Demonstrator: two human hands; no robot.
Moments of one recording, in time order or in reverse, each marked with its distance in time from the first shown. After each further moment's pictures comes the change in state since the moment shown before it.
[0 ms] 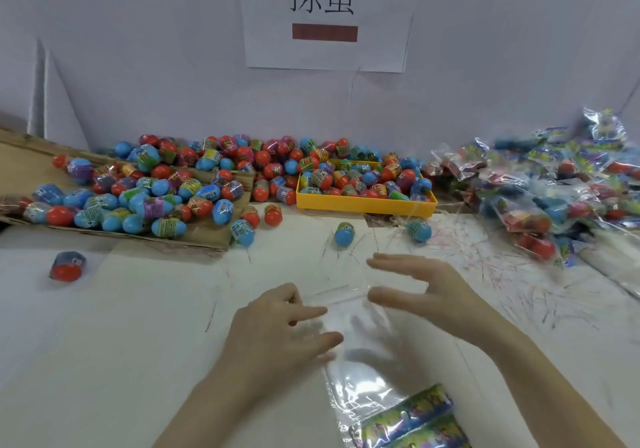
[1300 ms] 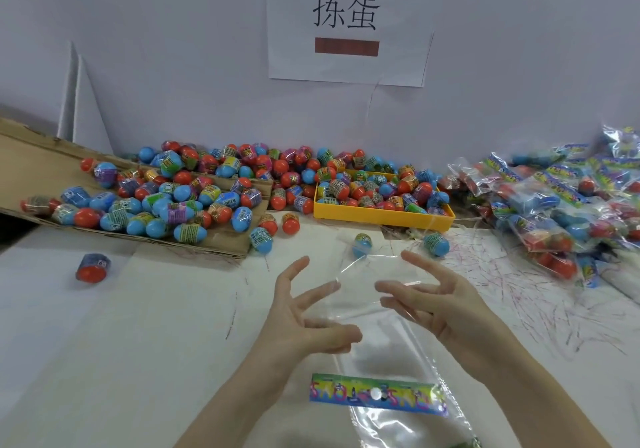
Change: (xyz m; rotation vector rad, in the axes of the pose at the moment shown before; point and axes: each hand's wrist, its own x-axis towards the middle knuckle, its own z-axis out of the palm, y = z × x) left_hand -0.001 0.014 -0.014 -1.114 -0.103 -0.238; right_hand -0.002 -0.020 0.015 0.959 0.080 0.188
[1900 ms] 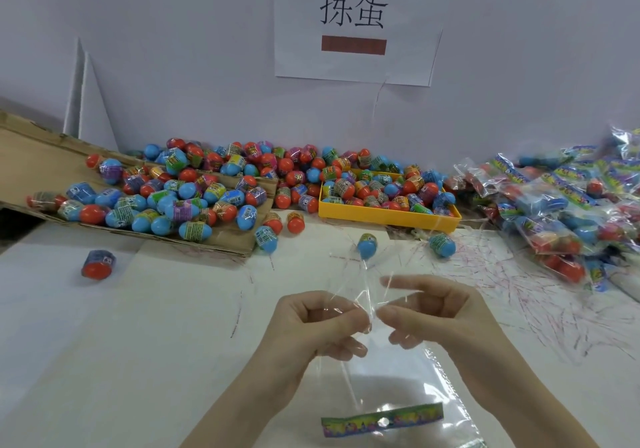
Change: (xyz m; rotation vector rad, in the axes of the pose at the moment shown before) left_hand -0.006 0.007 0.004 0.006 -0.072 0.063; right_hand -0.024 -0.006 0.021 -0.255 -0.044 -0.141
